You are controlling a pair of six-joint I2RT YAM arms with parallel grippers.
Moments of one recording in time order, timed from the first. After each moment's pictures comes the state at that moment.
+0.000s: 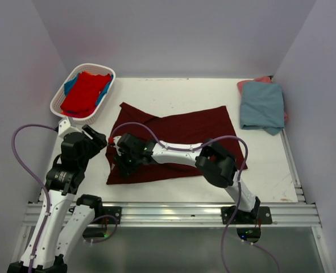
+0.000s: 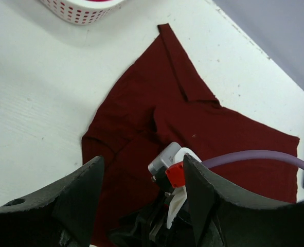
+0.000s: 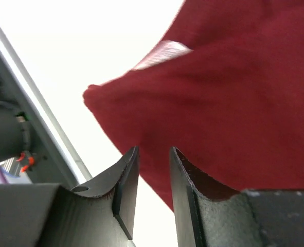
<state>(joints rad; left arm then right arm) -0.17 0.59 0.77 -0.67 -0.26 -0.73 1.14 2.19 1.64 -0.35 -0.23 0.39</state>
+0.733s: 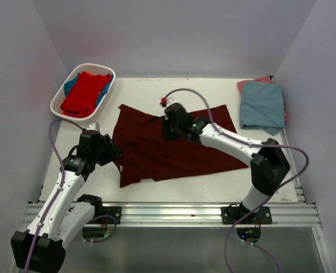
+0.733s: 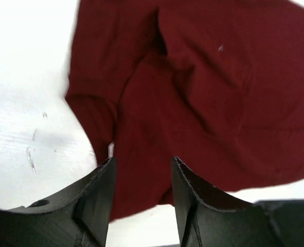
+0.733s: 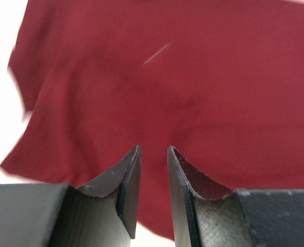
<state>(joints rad) -0.19 0.80 0.63 -0.63 0.03 -0.66 0.87 1.73 1.32 -0.42 0.11 0.40</state>
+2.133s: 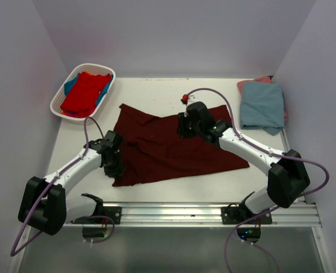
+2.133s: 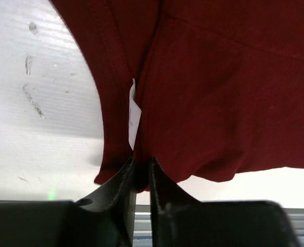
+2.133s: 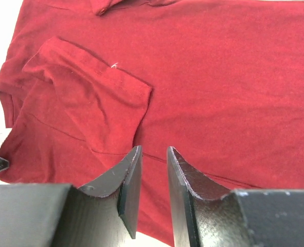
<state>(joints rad) -0.34 1.19 0.65 -0.84 -0.01 -0.63 0.68 1.50 1.12 -0.32 0.07 0.40</state>
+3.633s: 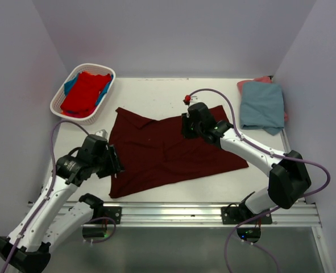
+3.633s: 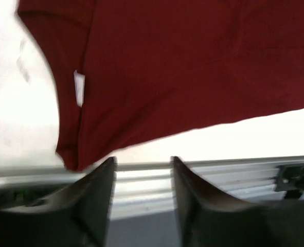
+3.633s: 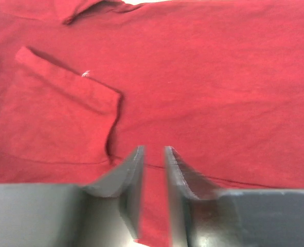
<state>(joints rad) -0.44 0.74 0.86 -1.15 0.00 -0.74 0.67 1.49 1.10 -0.35 0.10 0.39</state>
